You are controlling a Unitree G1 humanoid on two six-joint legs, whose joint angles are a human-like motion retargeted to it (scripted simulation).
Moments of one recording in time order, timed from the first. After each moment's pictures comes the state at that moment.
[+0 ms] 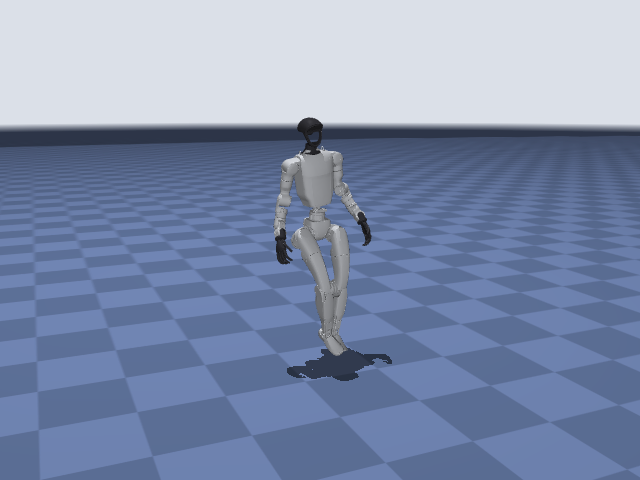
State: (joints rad) left arm 0.03 0.07 0.51 1.06 0.58 -0.27 -0.31; right arm 0.26 -0.20 -0.44 1.08 -0.49 -0.44 -0.07; waist 0.03 0.11 -0.07; left_leg -0.21 -0.01 0.01 0.28 0.05 -0.20; right_leg -0.58 0.14 -0.16 0.73 0.14 0.26
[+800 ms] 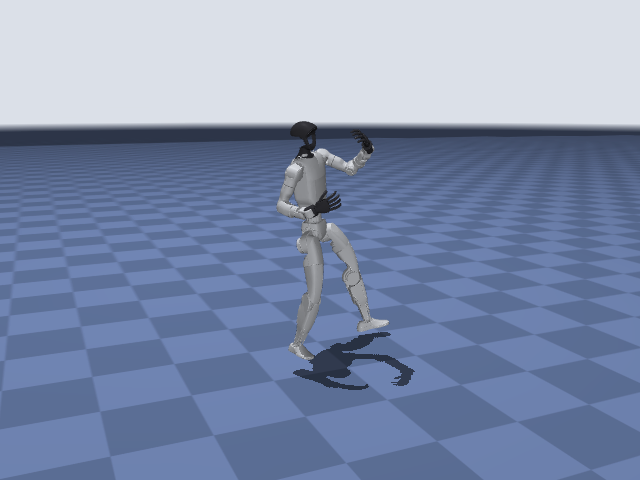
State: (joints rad) left arm -1.05 0.38 -0.14 0.23 -0.81 -0.20 -0.68; right arm 0.31 -0.41 -0.22 -0.18 0.72 -0.32 0.59; waist -0.04 0.13 -0.03; left_leg -0.36 0.39 0.70 0.17 0.22 -0.02; right_leg -0.14 -0.31 -0.40 0.54 -0.41 0.01
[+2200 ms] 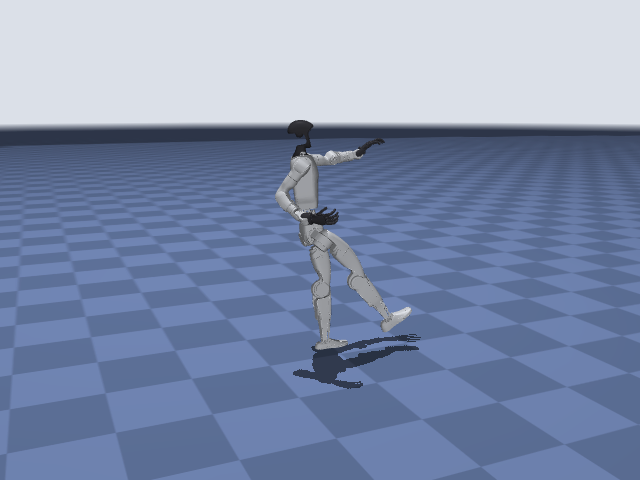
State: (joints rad) left arm -1.26 0.83 -0.08 1.45 0.86 -0.38 0.47; right arm 0.74 -0.04 -0.30 0.02 1.00 -0.42 0.52; waist -0.30 0.00 0.09; left_leg -0.01 -0.13 0.14 0.15 -0.13 0.11; right_leg -0.53 0.00 -0.11 0.02 0.05 0.08
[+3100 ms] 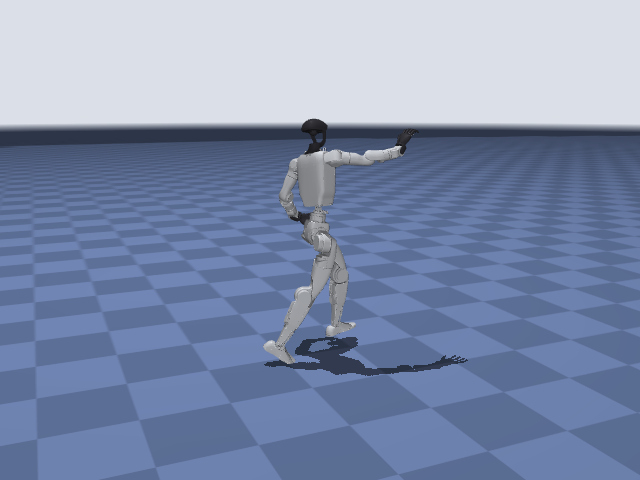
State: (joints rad) left arm 0.22 0.47 0.18 0.54 -0.55 -0.04 -0.82; right arm -1.26 -0.84 -0.02 1.25 -0.94 -0.47 -0.68; waist 0.36 -0.20 -0.07; left_leg -0.78 0.11 0.14 0.75 -0.28 -0.02; right_leg 0.18 0.07 -0.22 0.15 0.11 0.26
